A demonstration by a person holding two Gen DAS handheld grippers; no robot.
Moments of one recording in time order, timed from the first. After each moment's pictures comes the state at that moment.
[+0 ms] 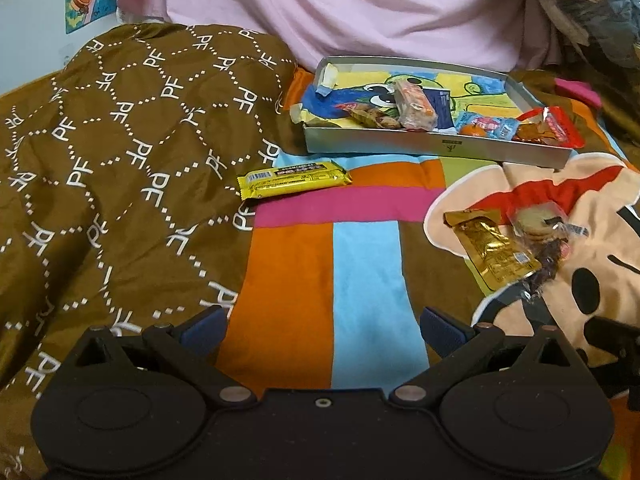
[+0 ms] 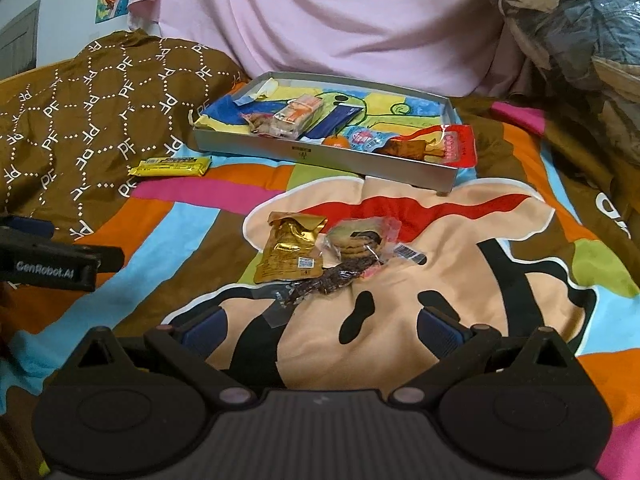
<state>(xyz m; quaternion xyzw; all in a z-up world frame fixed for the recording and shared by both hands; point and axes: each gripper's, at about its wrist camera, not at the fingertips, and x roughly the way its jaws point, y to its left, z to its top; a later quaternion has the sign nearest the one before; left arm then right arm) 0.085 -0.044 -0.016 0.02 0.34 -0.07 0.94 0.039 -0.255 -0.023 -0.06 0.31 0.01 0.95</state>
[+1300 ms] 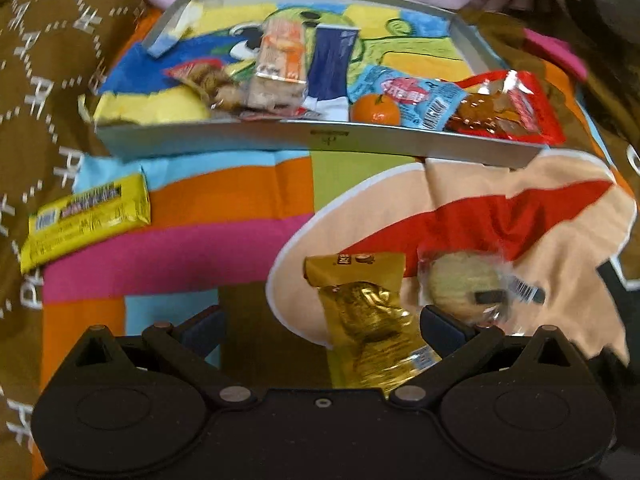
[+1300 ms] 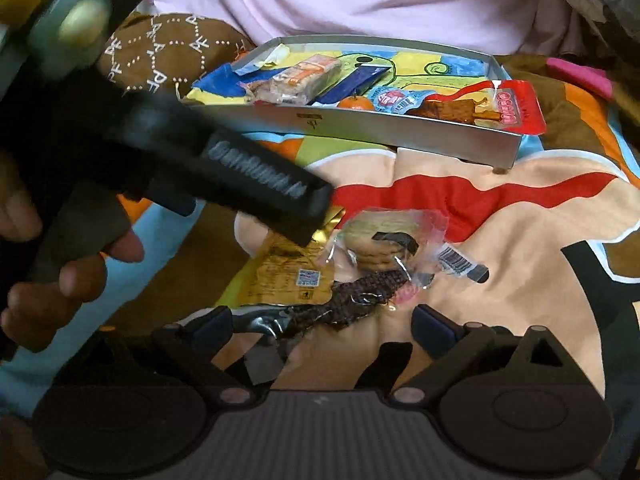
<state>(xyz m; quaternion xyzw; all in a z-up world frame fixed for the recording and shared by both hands) 0.214 -0.165 -0.026 -0.01 0.46 -0.16 0.87 0.120 -0.268 -0.065 -0.04 0.34 0.06 0.94</state>
